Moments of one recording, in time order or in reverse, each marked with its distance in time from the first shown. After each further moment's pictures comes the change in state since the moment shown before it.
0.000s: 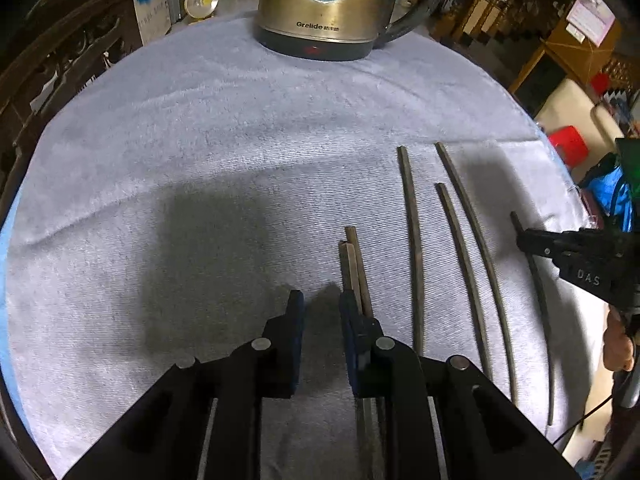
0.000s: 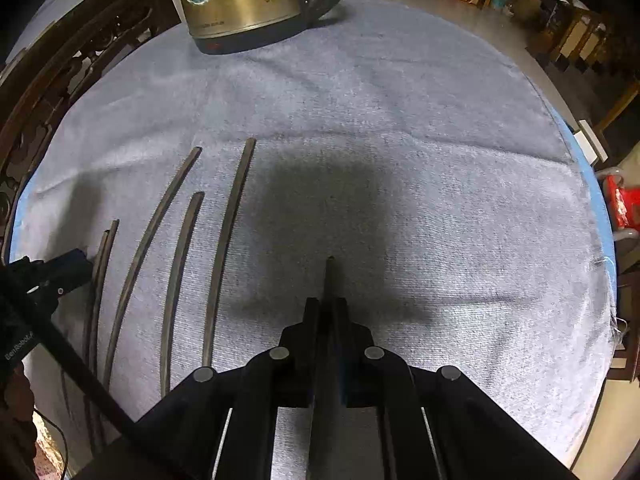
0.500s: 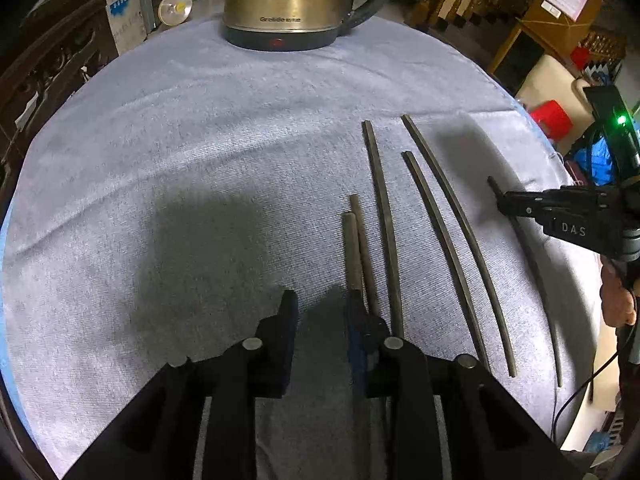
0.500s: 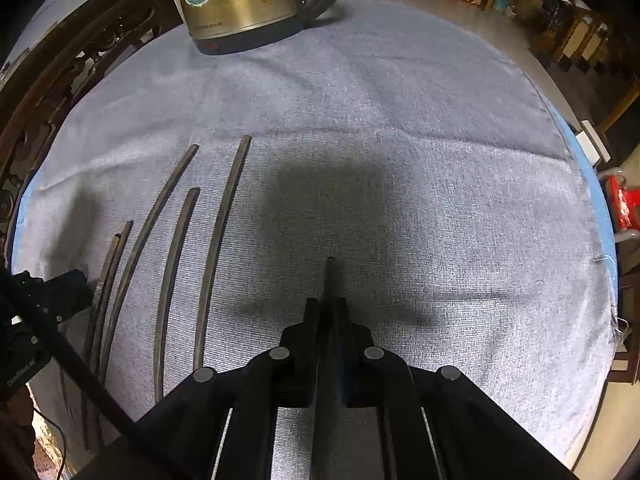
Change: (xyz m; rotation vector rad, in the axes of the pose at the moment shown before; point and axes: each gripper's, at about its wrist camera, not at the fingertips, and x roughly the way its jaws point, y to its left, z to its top) left arm -0.018 -0.004 -0.020 0.091 0.022 -0.032; right arm -0.010 -0.017 -0.014 -0.011 -0.005 0.012
